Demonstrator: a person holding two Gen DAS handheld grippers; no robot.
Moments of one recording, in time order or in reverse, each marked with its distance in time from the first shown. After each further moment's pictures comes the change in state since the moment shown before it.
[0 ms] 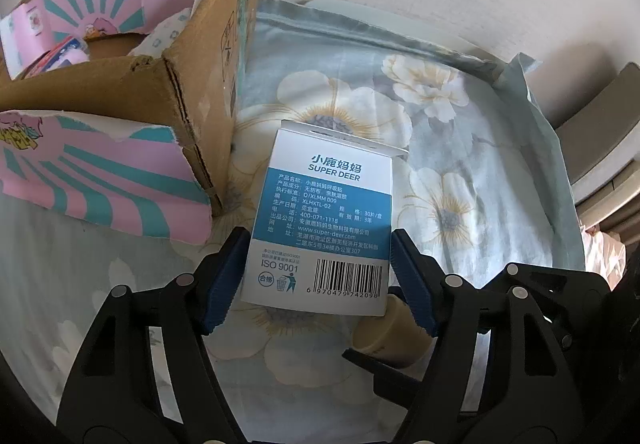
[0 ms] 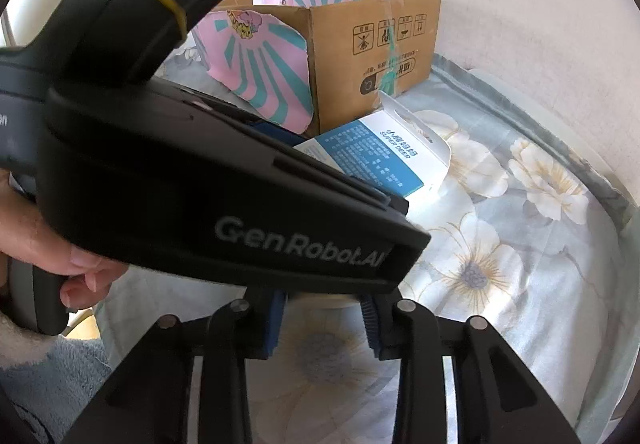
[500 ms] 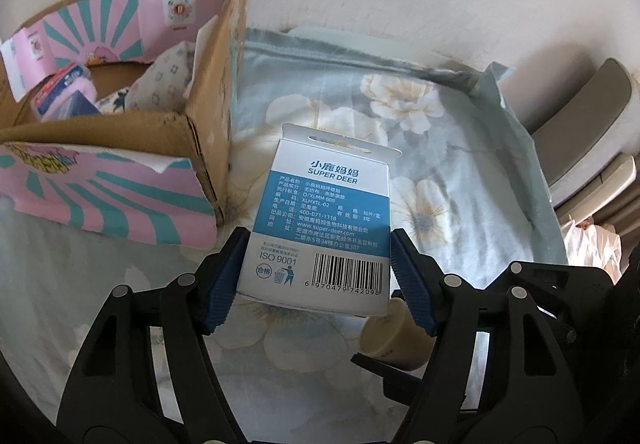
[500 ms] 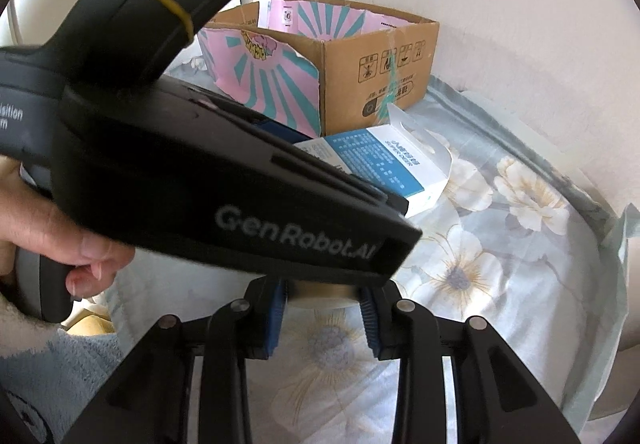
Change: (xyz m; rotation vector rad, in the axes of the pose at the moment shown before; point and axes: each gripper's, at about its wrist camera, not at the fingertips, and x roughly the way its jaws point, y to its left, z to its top) left arm -0.029 -0.009 0.002 0.048 -0.044 -0.025; right arm -0.020 0.006 0.013 -0.020 -0.018 -0.035
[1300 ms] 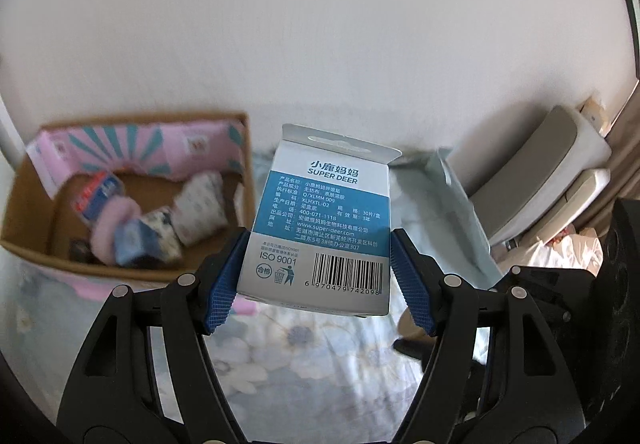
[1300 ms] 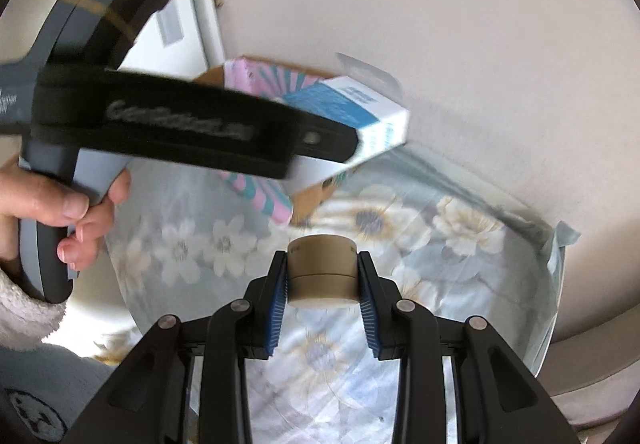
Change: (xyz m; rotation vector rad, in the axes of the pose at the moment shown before) left arm -0.101 0.012 0.051 0.094 -0.167 -0.060; right arm -0.079 0.001 0.047 0.145 -0.063 -0.091
